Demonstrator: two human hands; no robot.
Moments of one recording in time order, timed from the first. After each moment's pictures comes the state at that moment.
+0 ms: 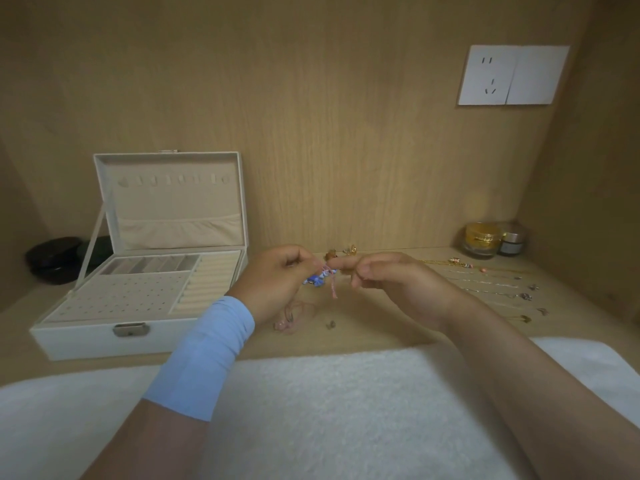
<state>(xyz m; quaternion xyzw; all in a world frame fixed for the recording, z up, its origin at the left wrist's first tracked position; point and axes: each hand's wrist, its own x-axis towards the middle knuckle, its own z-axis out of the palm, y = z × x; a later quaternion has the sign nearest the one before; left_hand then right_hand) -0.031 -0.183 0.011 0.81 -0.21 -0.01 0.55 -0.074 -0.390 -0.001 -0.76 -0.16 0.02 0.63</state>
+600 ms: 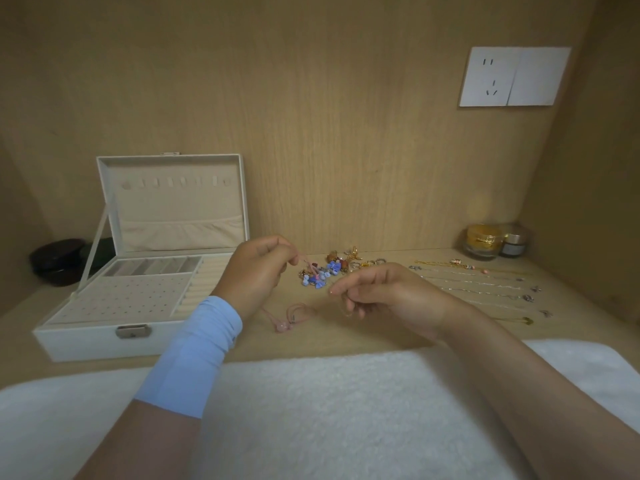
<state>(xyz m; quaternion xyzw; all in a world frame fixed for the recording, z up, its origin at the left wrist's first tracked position) -0.020 -0.168 0.014 0.75 -0.18 0.03 0.63 -0.071 -0.387 -0.016 -0.75 -0.15 0.06 0.64</state>
